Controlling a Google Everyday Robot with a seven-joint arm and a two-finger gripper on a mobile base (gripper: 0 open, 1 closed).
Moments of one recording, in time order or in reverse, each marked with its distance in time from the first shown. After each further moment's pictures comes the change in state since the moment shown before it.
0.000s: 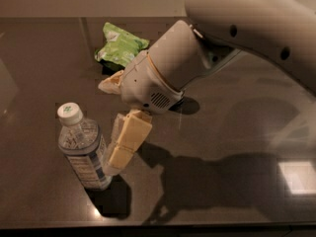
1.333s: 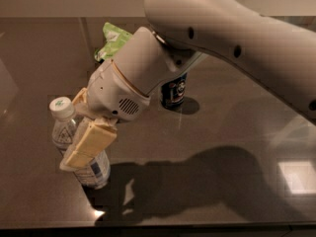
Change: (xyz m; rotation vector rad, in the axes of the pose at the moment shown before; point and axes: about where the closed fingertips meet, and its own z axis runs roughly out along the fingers) arm -0.039 0.020 0.040 -0.159 -0.064 -0.055
